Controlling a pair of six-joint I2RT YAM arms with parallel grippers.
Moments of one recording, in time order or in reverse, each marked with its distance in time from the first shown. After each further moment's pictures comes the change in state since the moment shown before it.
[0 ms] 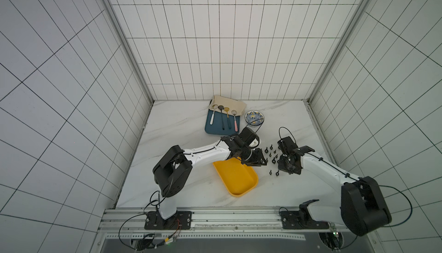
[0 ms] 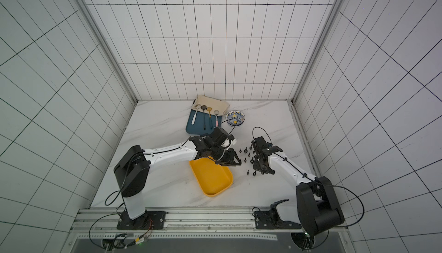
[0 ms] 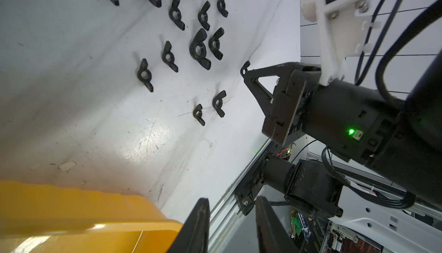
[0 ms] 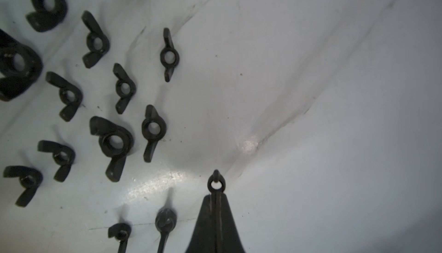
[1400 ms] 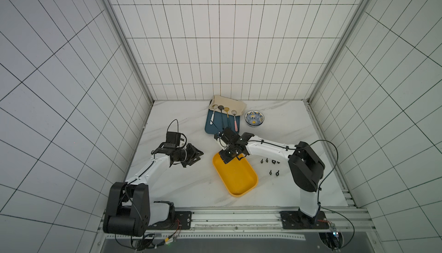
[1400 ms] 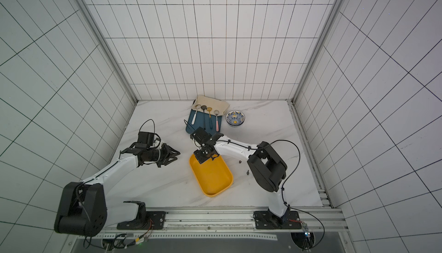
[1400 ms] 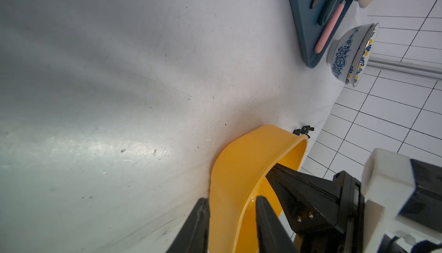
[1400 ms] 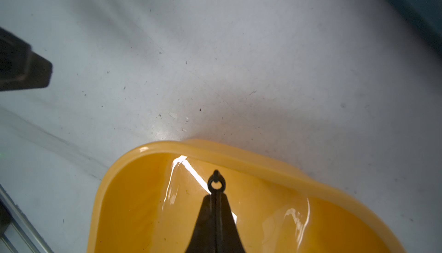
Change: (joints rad) left arm 0.843 -0.569 -0.669 -0.060 0.085 -0.049; right arm 0.579 0.587 0.712 0.148 -0.277 -0.452
